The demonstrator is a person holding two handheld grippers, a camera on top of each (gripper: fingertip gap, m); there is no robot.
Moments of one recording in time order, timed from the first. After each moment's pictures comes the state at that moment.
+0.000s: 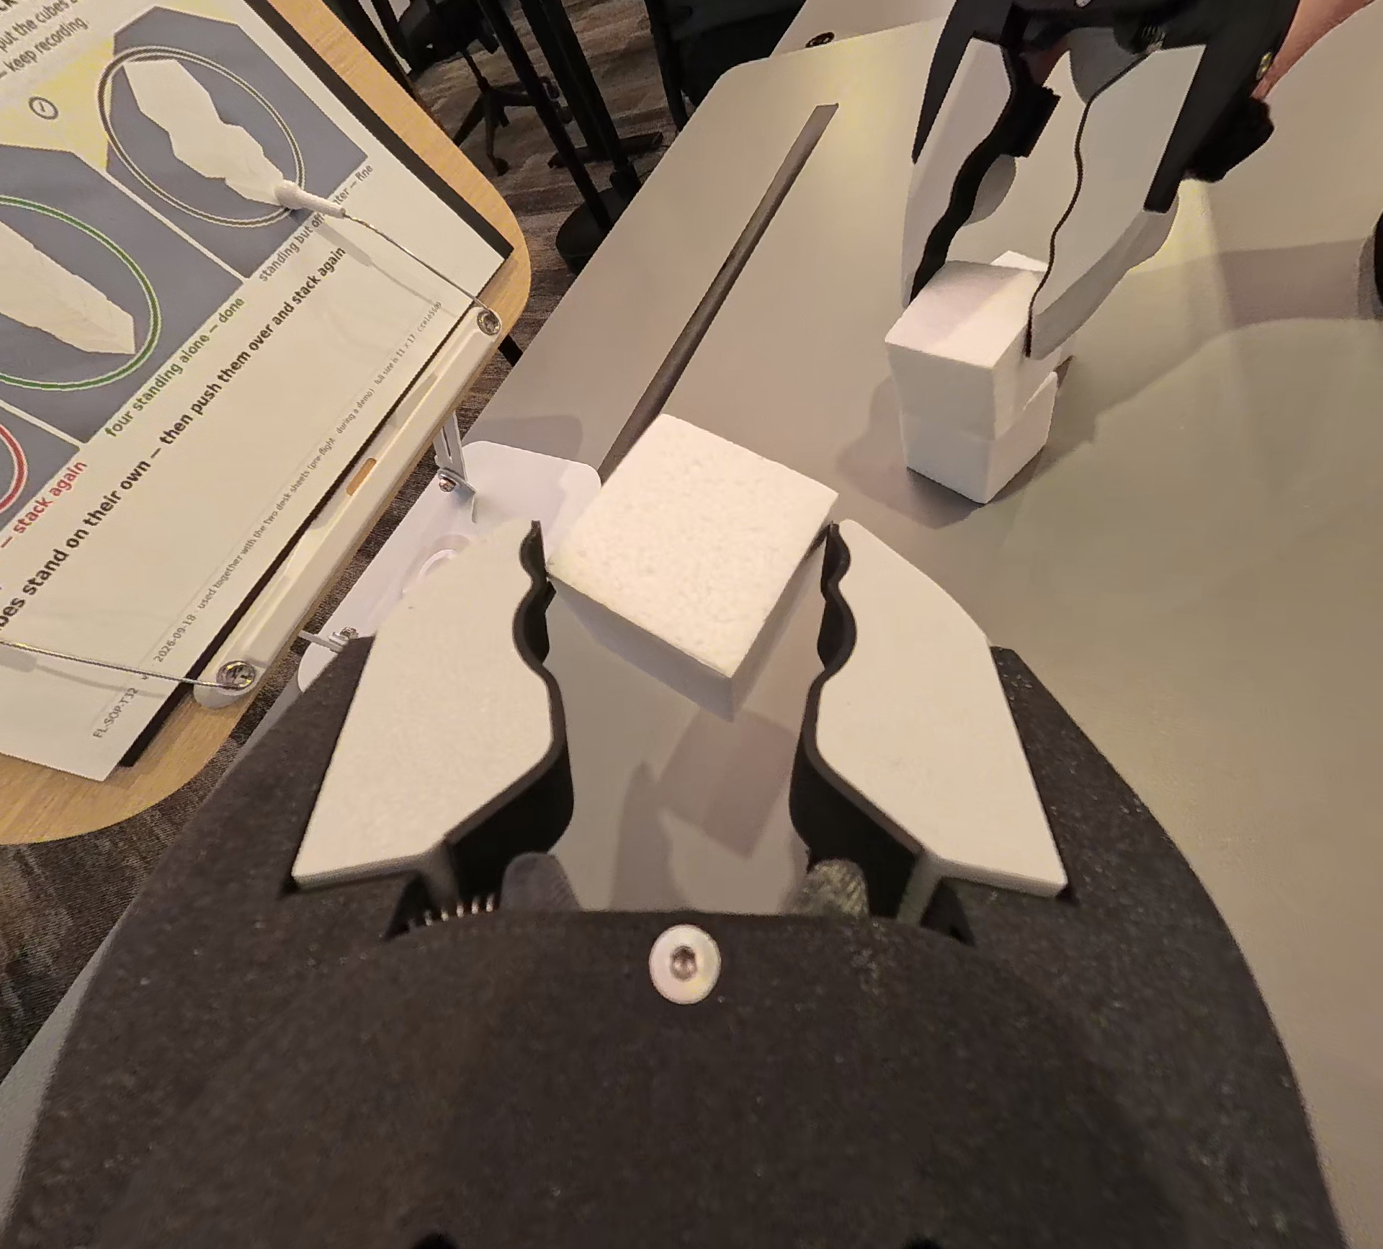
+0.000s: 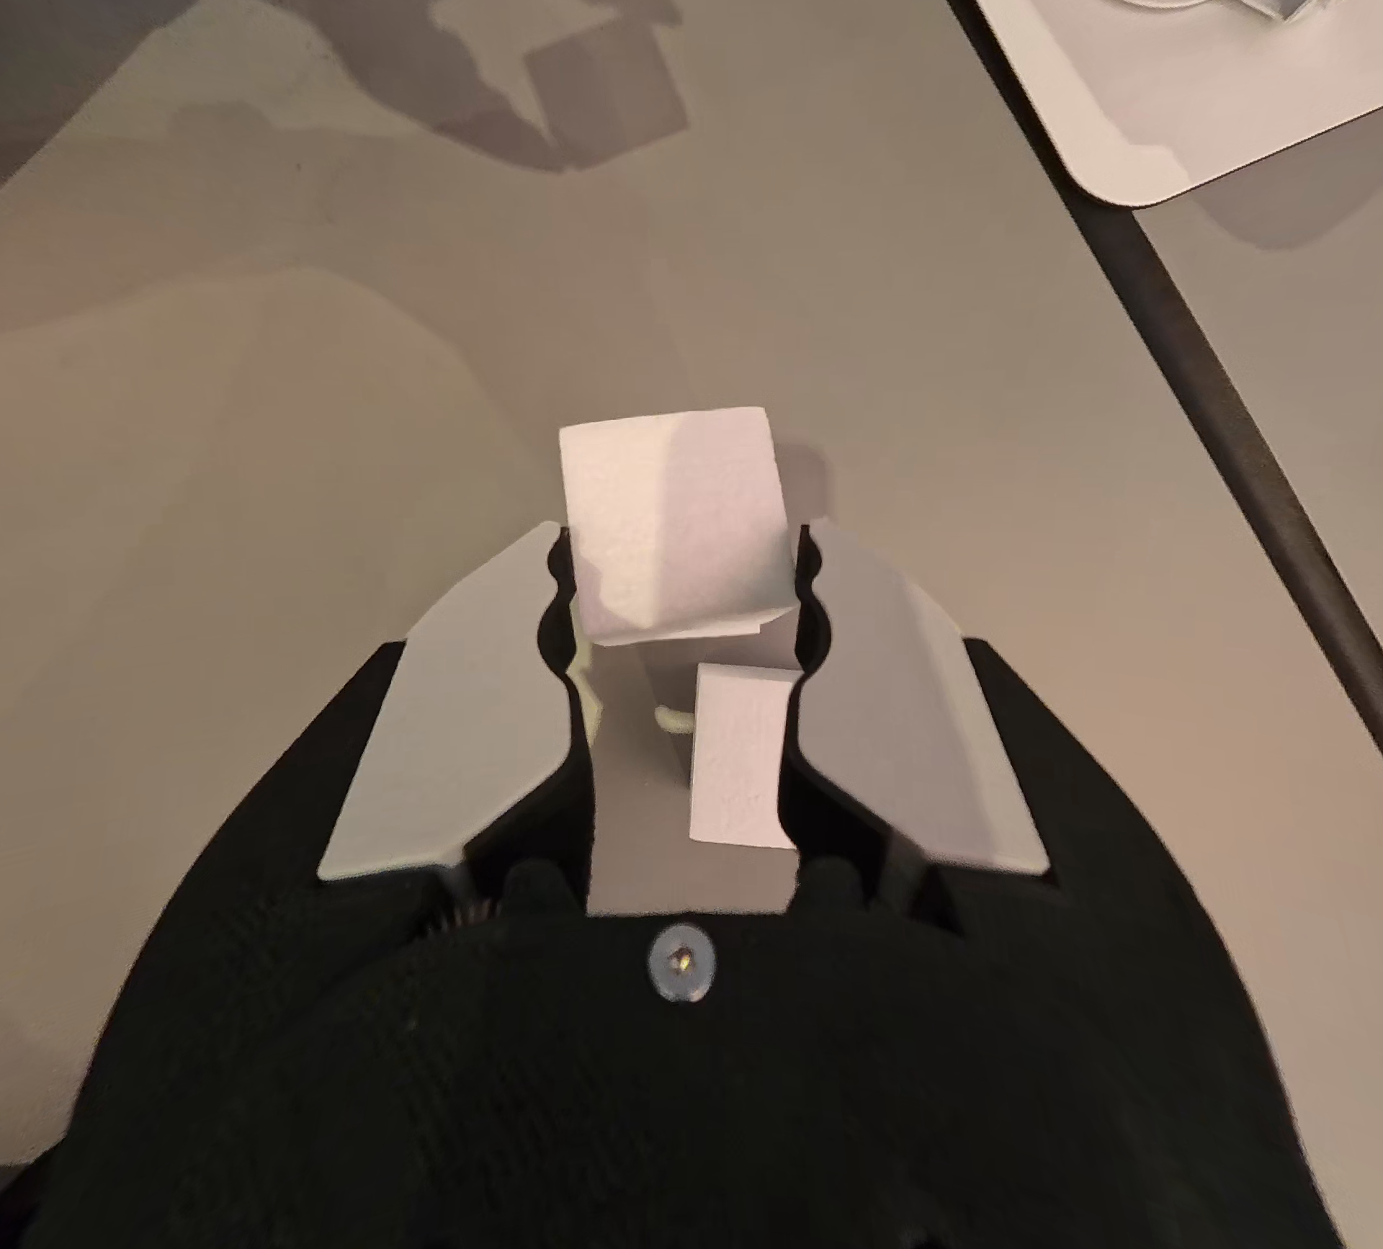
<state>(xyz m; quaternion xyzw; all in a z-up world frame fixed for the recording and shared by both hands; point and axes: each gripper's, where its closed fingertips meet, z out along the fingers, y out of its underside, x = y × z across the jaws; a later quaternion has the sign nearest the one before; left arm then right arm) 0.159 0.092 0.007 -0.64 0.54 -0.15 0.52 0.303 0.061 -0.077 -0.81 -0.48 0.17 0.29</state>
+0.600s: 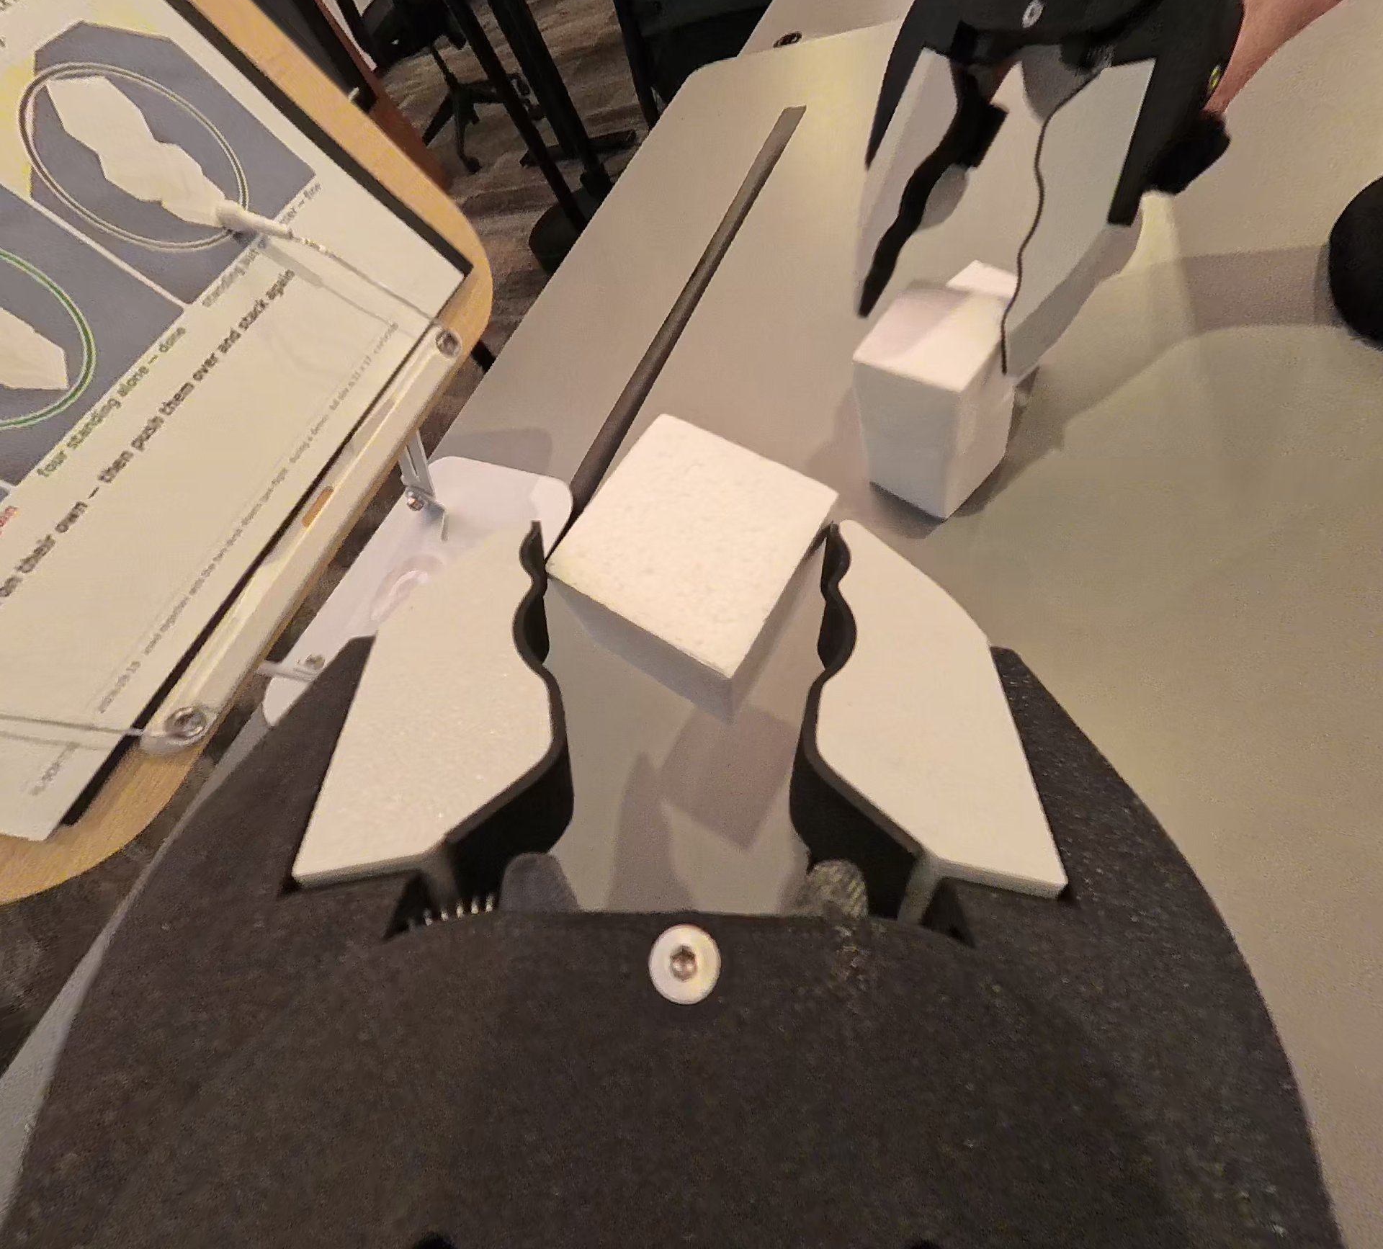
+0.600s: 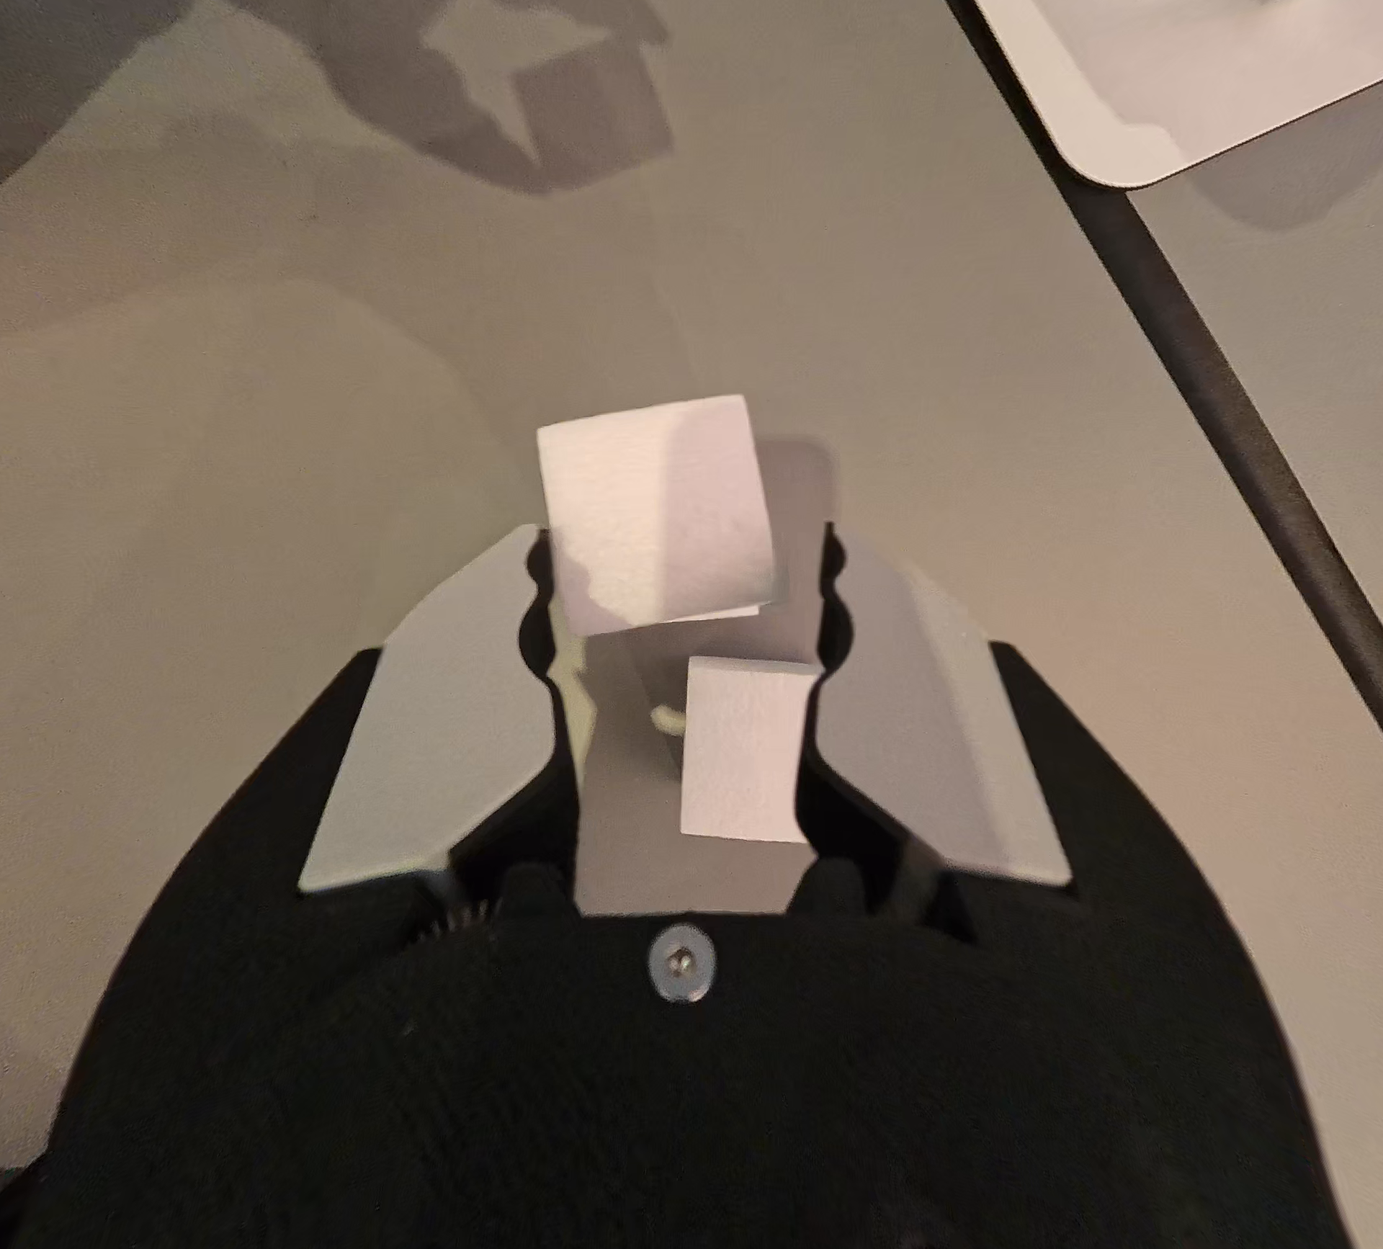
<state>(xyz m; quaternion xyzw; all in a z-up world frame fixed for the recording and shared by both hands) 0.174 0.087 0.006 -0.64 0.55 -0.16 0.51 0.308 0.063 -0.078 -0.81 -0.47 0.18 0.29</state>
